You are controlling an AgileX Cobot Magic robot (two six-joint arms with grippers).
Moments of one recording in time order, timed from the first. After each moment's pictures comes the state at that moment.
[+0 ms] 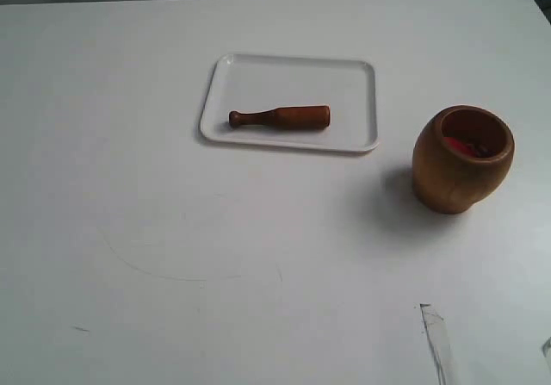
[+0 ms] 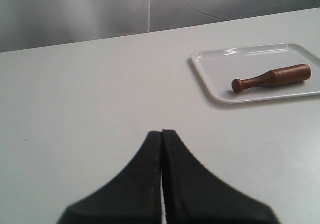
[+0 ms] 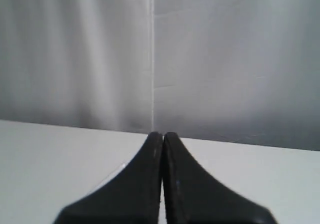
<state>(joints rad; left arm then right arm) 0.02 0.00 0.00 0.07 0.44 0.35 0.46 0.11 -0.41 0.12 0.37 -0.02</state>
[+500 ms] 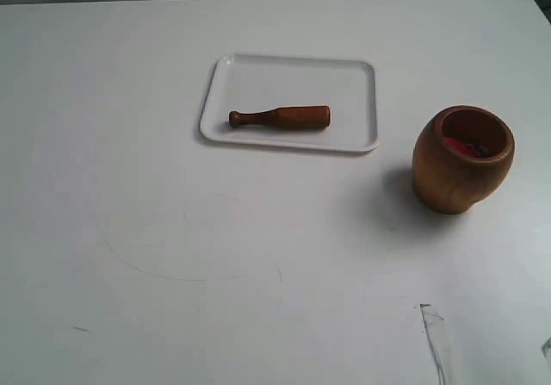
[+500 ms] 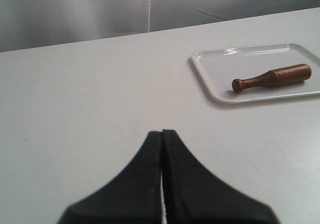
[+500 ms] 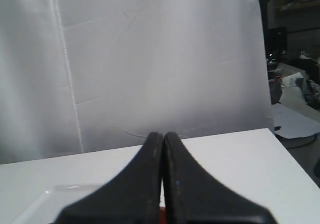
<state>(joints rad) 0.02 0.00 0.00 0.07 0.44 0.35 0.18 0.01 -0.10 0.21 0.11 -0.03</state>
